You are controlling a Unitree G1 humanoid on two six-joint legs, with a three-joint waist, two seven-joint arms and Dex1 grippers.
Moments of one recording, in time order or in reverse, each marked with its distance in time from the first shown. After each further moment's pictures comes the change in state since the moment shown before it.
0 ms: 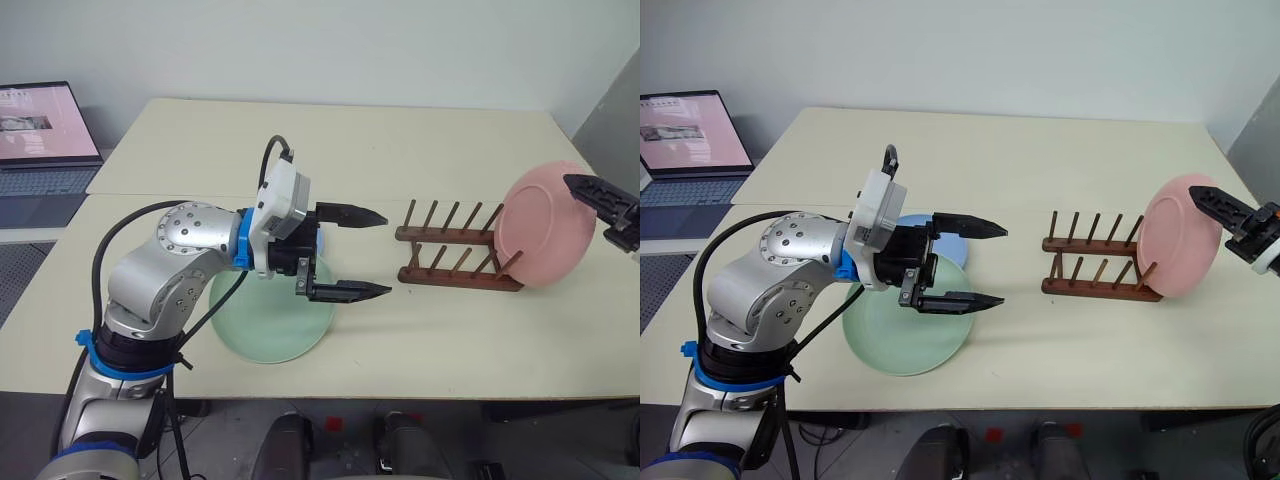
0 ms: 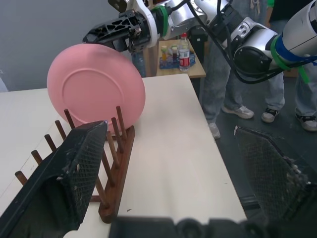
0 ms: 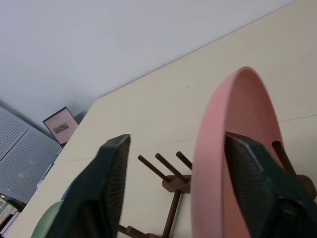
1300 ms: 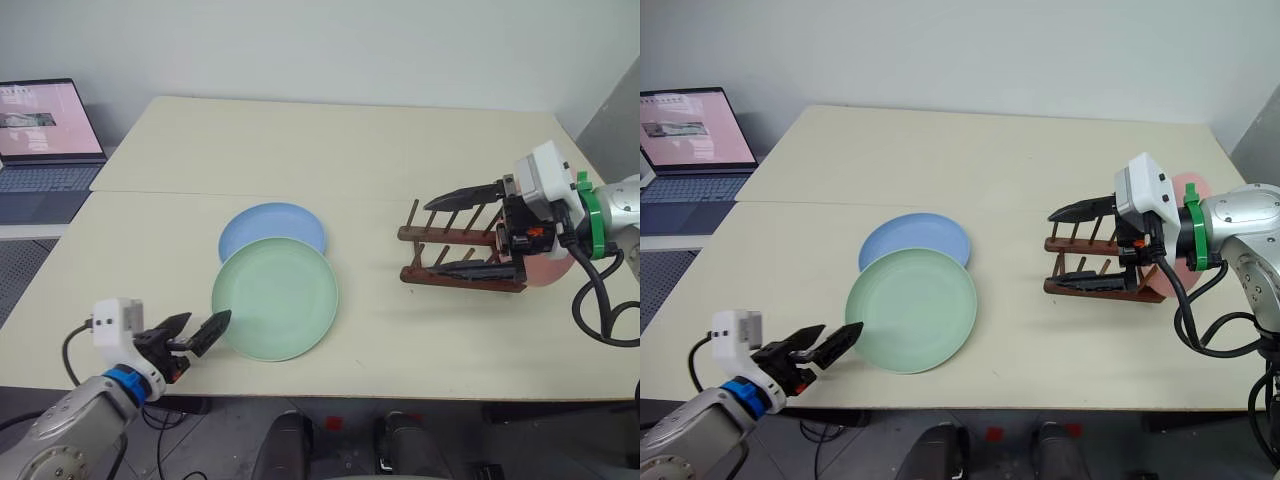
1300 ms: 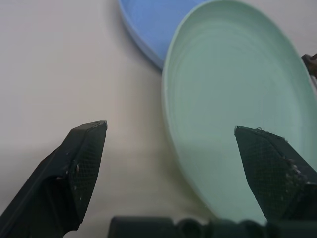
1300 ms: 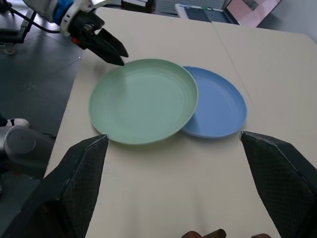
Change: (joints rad) left arm 0.920 -0.157 0.653 -0.228 -0.254 0.407 0.833; right arm -0.218 -0.138 0.747 -0.362 -0.571 -0.604 0.928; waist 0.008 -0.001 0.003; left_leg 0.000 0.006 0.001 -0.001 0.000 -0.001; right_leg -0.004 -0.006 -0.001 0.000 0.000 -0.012
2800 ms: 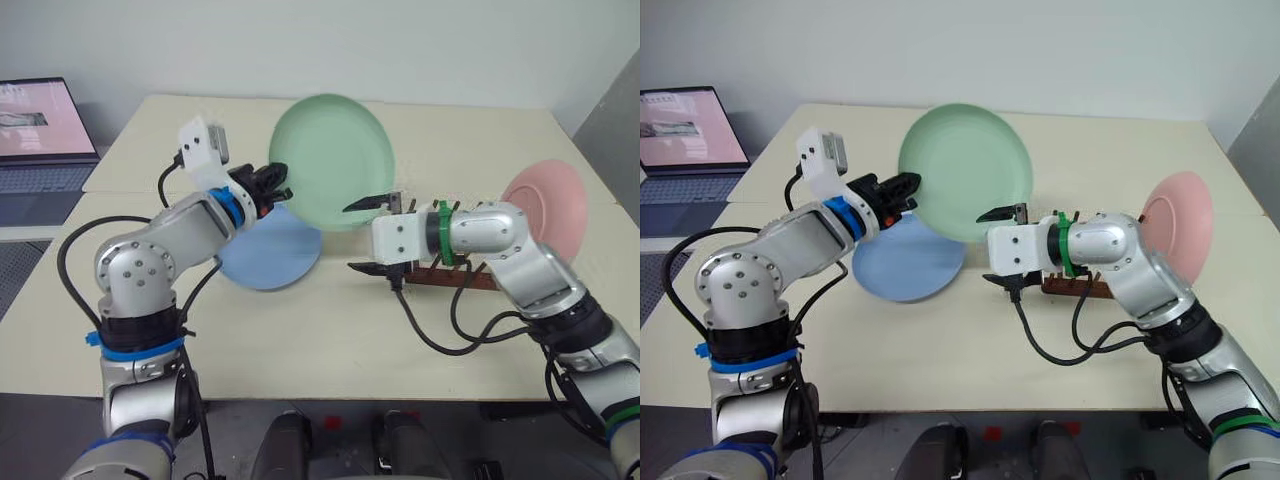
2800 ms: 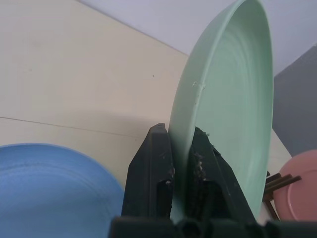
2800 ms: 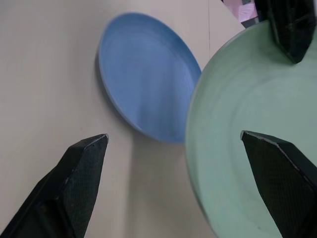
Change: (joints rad) left arm -0.983 -0.055 -0.299 0.454 -0.308 0.014 0.659; right arm -0.162 0.372 0.453 0.203 -0.840 -0.471 -0.315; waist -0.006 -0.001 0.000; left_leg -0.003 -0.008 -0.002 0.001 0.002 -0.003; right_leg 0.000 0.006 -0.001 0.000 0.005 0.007
